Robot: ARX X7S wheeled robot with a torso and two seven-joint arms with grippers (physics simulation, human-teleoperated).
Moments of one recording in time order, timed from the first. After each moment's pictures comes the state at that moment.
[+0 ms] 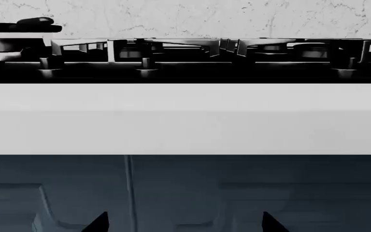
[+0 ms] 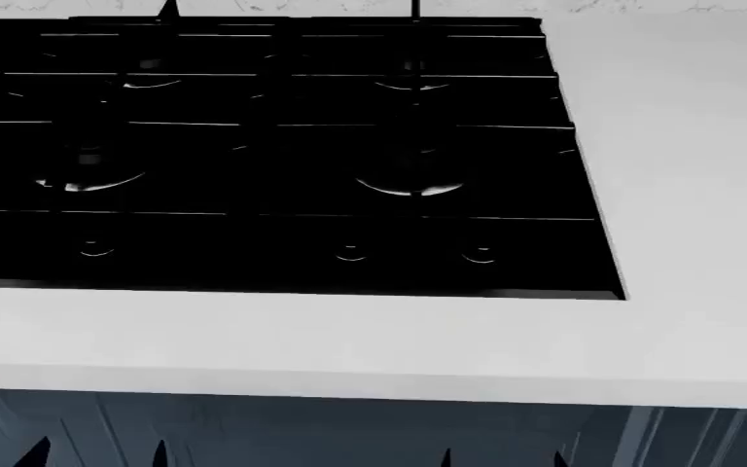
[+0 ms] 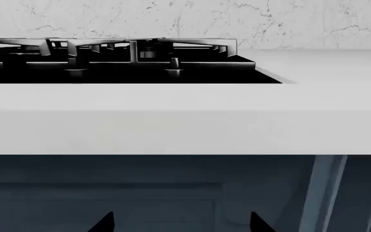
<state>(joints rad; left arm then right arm) 0.00 0.00 0.00 0.00 0.00 0.00 0.00 0.00 0.00 0.00 0.00 0.00 0.00 0.00</state>
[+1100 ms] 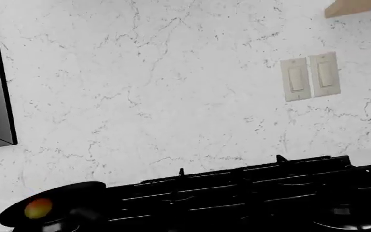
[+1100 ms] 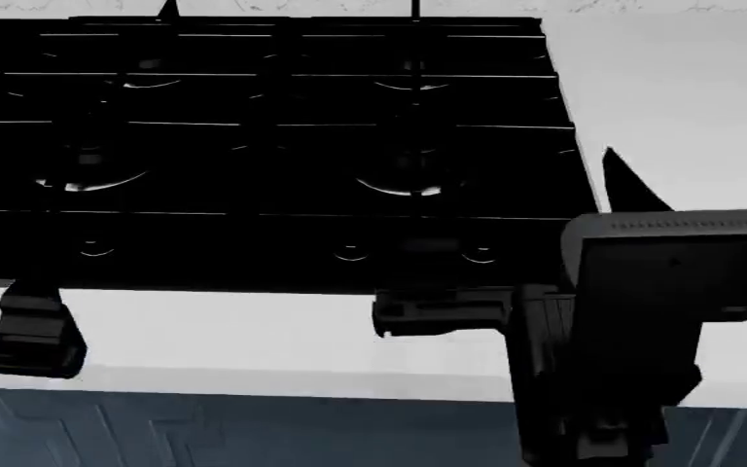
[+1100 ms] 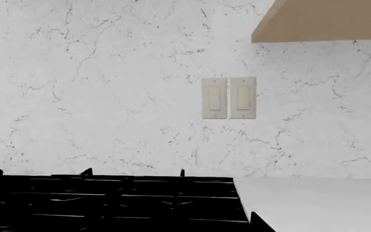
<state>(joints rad) -0.35 -0.22 0.05 0.78 -0.07 -0.82 -0.11 0.54 0.17 0.00 -0.79 0.37 1.02 0.21</state>
